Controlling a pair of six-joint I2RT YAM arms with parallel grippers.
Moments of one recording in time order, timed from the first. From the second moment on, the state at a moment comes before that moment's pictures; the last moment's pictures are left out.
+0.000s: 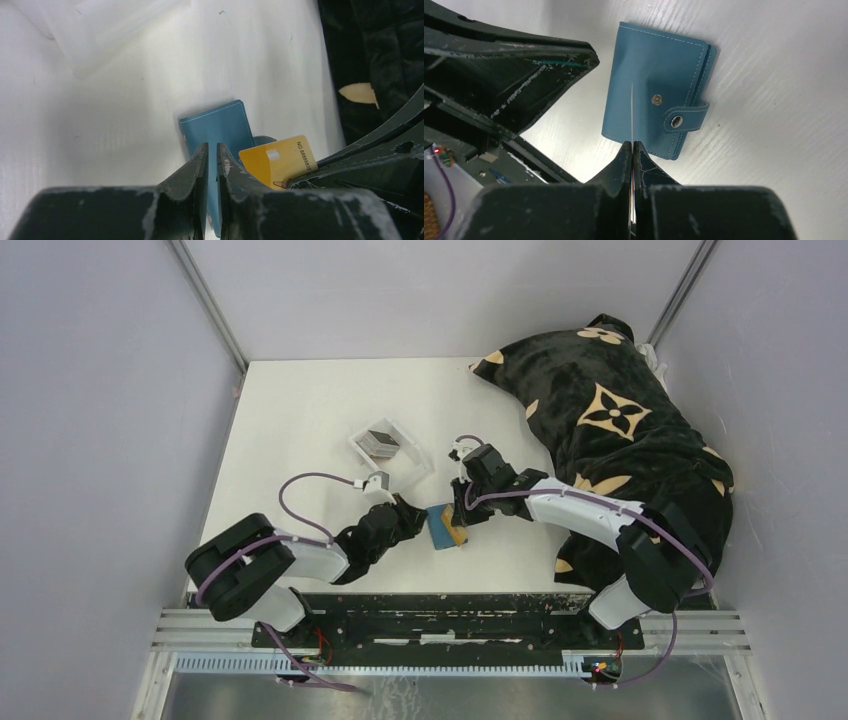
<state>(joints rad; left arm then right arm) -0.86 1.46 0.31 0.73 -0.34 -0.93 0.74 1.52 0.93 -0.33 -0.20 0.46</state>
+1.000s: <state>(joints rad) -0.91 1.64 0.42 0.75 -0.37 -0.91 0.76 1.61 1.00 -0.38 0.05 0.39</state>
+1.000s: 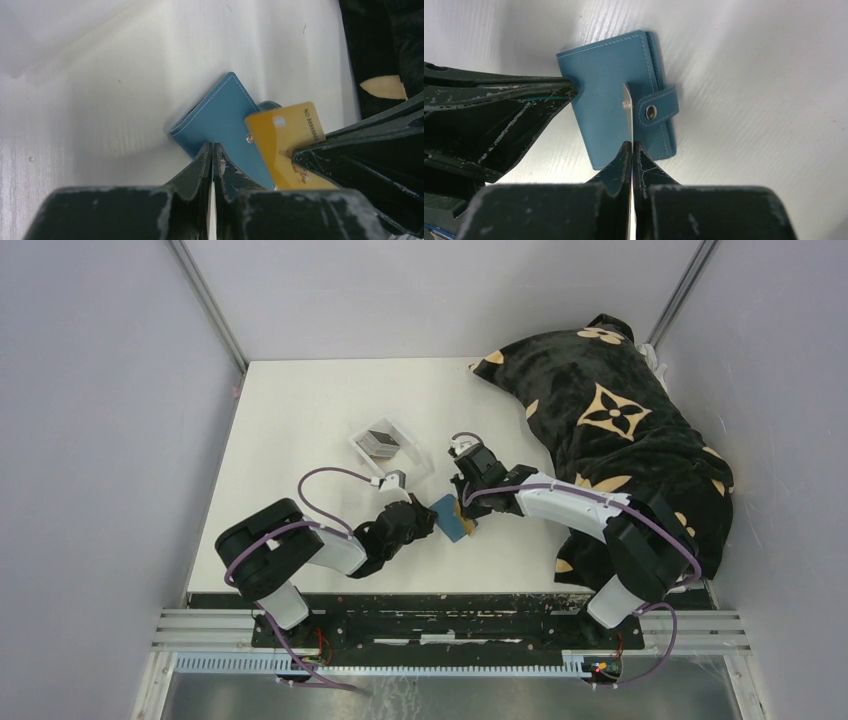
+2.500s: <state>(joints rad) -0.92 1.71 0.52 0.68 -0.45 -0.88 0.57 1.65 0.99 -0.33 -0.15 0.32</state>
